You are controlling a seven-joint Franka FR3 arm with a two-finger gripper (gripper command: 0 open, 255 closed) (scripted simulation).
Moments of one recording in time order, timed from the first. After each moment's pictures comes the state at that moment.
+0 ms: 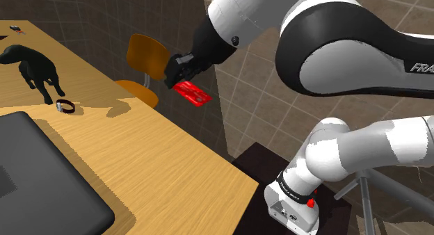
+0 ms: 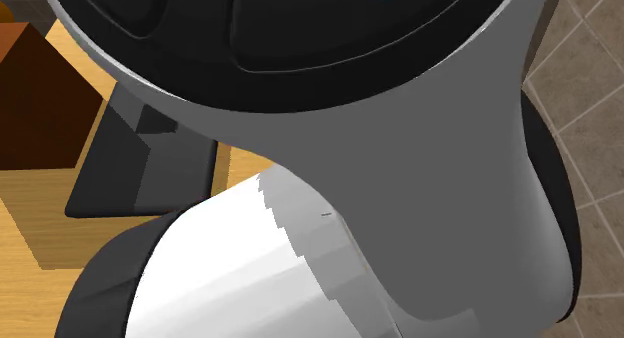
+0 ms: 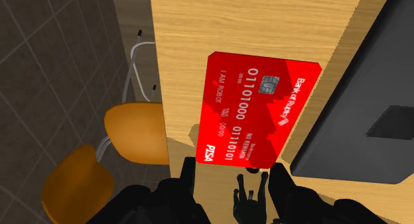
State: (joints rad) arm 0.11 -0.81 0.60 -2.44 0.19 2.26 0.42
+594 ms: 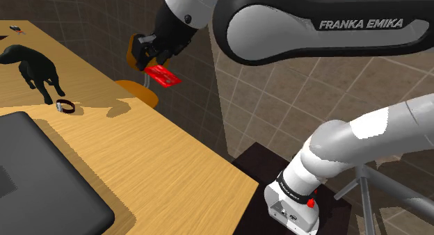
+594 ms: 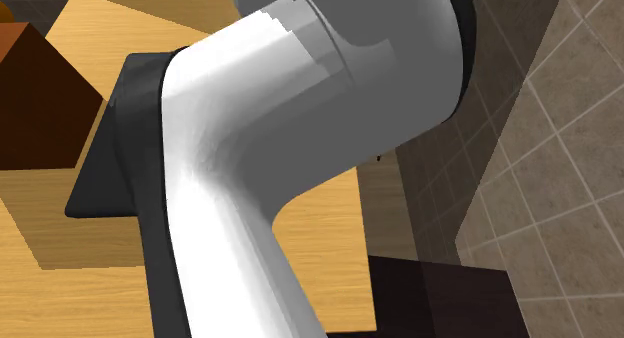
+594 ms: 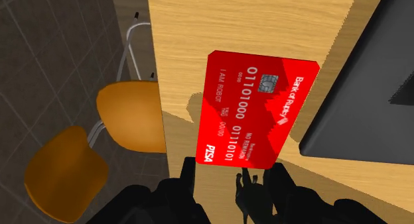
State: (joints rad) arm -0.06 -0.54 0.68 -2.25 0.10 2.34 0.43
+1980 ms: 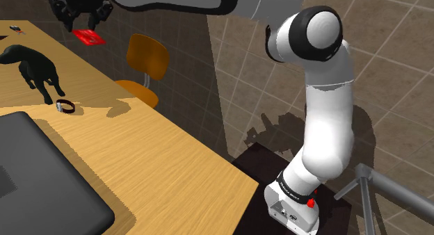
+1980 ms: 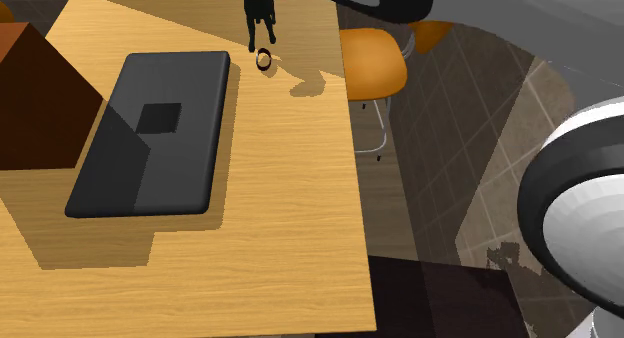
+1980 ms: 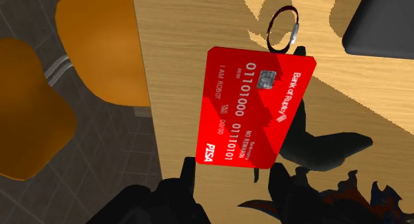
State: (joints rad) arm 0.00 0.56 0.82 -1.21 -0.76 2.08 0.69
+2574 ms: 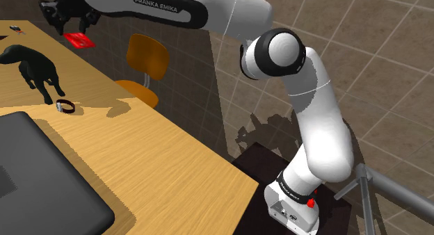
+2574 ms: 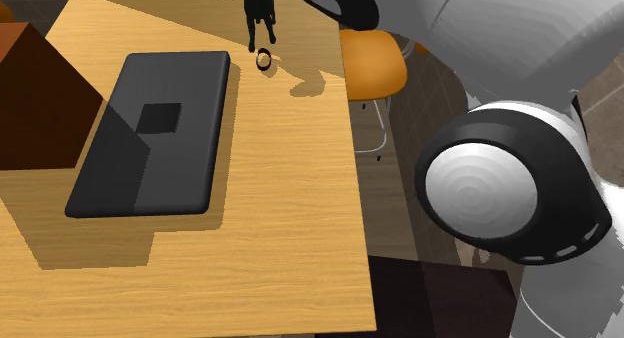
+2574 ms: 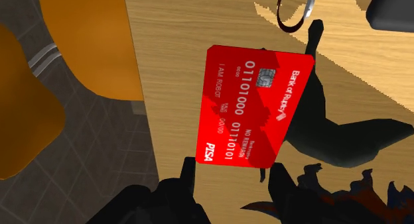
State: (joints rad) arm 0.18 0.80 0.75 -0.85 -0.84 1.99 0.61
